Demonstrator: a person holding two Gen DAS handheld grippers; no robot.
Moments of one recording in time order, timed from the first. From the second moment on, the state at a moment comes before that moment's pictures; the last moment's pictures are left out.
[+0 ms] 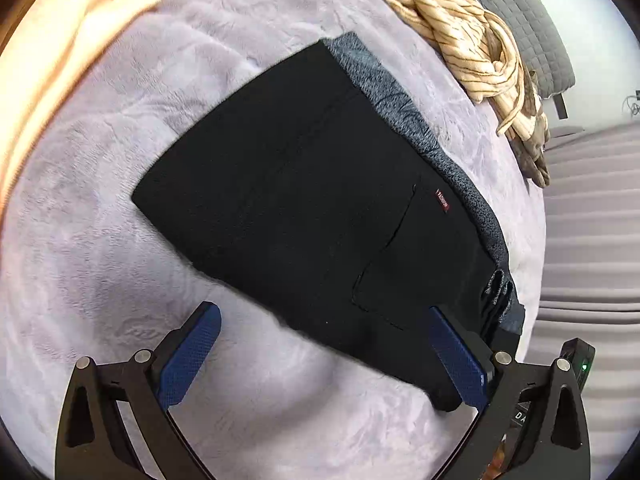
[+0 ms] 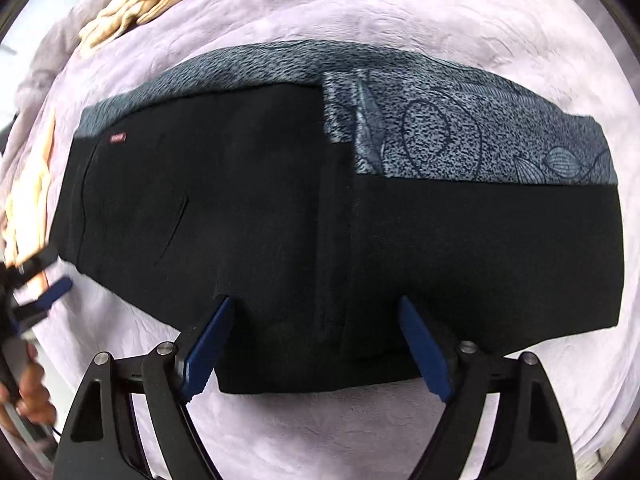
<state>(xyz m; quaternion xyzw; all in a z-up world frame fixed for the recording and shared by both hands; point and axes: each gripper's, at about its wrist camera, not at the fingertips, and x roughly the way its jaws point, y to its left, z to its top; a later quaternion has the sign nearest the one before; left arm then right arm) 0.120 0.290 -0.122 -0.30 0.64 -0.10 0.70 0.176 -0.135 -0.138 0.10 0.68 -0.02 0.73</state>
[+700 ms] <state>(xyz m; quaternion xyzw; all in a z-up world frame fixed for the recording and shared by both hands) 0.154 0.247 -0.153 -0.28 0.62 -0.09 0.72 0.181 -0.137 -0.139 0.10 0.69 0.00 0.72</state>
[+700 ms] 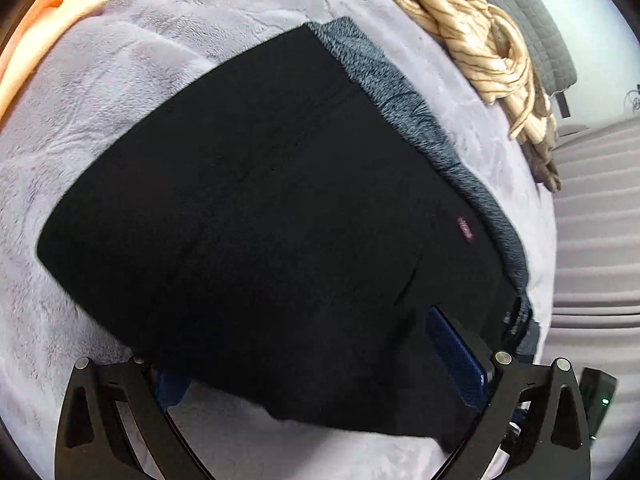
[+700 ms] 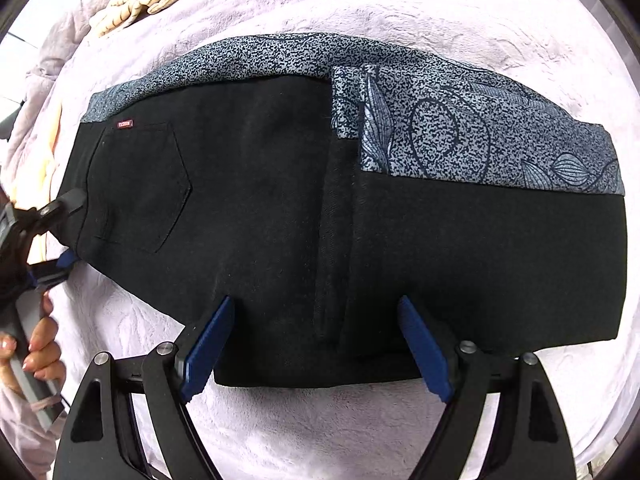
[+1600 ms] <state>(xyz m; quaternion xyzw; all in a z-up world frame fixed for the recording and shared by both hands) 0.102 0.137 -0.102 0.19 0.48 -0.04 0.85 0.311 -0.034 -0.032 0.04 0.67 0.22 0.71</state>
